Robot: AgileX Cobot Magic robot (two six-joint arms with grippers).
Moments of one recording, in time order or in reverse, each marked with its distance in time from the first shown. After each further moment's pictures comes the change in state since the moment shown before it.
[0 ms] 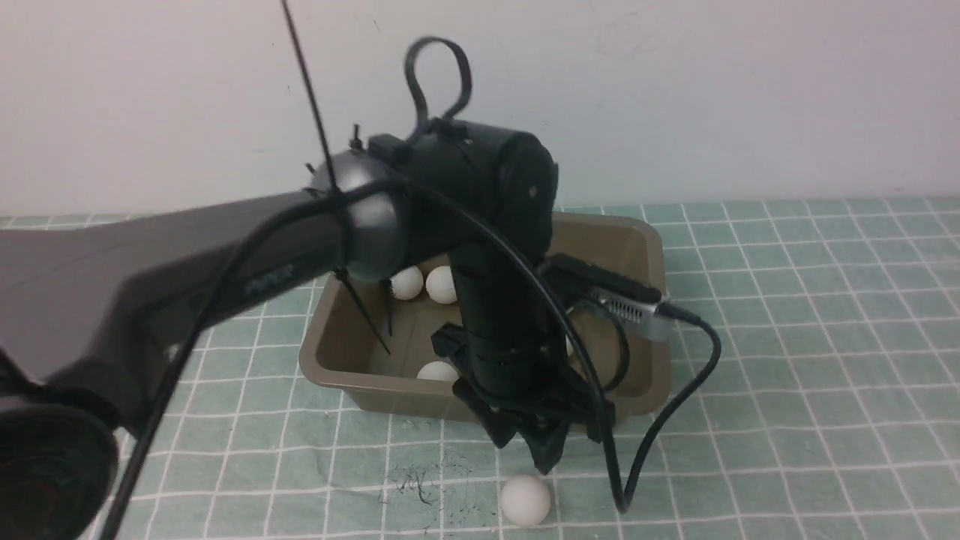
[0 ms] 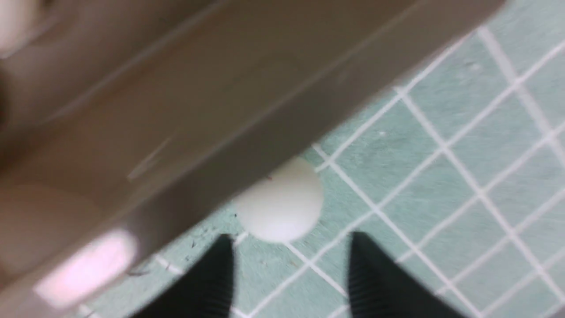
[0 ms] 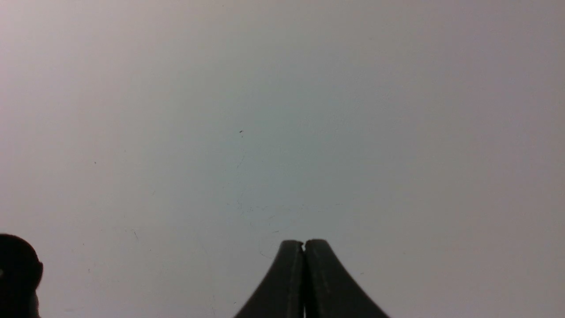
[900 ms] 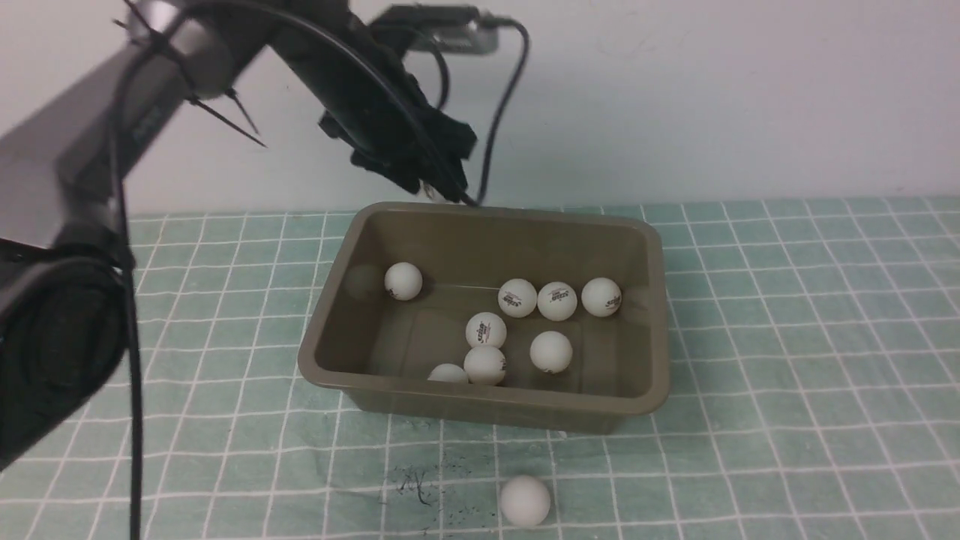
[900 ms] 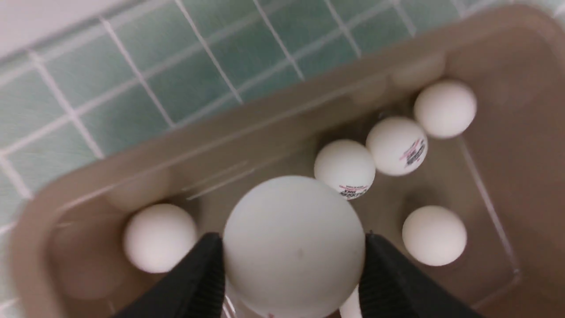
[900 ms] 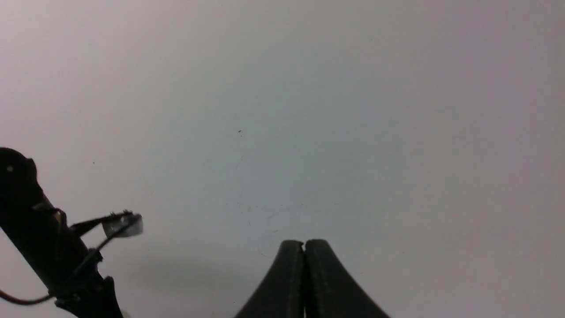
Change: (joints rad) right arm 0.000 0.000 0.000 0.000 0.000 0.000; left arm 0.381 0.195 -0.585 -0.070 0.008 0.168
